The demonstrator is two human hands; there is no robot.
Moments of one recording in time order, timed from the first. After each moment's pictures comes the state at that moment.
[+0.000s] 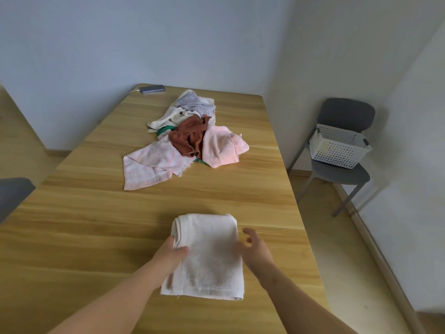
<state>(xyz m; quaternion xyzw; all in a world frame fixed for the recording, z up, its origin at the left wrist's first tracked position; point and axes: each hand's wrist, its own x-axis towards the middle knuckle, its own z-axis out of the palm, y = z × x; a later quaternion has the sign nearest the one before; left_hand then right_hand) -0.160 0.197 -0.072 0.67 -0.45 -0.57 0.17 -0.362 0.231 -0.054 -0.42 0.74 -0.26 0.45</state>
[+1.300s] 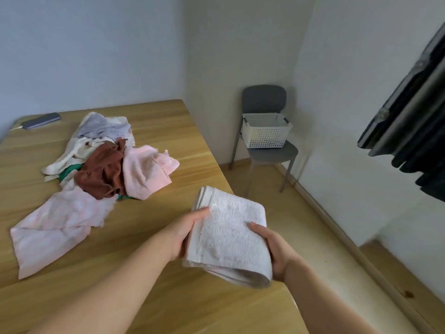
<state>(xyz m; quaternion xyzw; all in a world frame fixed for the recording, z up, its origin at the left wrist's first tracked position) -0.324 0.101 0.008 0.48 -0.41 -0.77 0.07 -0.484 0.233 -0.008 -0.01 0.55 -0.51 0.66</state>
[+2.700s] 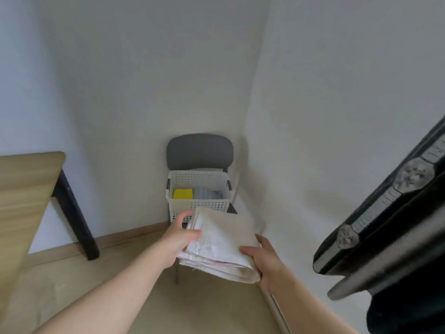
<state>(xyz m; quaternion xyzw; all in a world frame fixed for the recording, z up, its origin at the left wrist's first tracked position) -0.908 -0.133 -0.002 0.46 -0.55 -0.67 0.19 -1.061 0.006 -0.001 -0.14 0.70 -0.54 0.44</state>
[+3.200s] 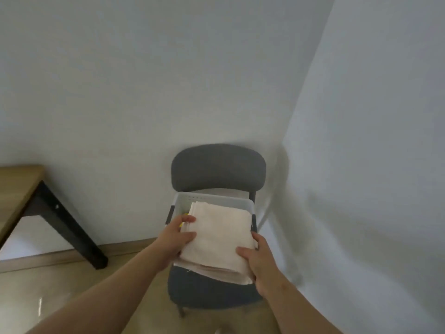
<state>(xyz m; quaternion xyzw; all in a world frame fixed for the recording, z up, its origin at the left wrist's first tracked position) -1.037 -0.366 -0.055 0.59 -0.51 -0.60 0.19 -1.208 -0.256 -0.058 -0.19 0.68 -0.49 0.51</state>
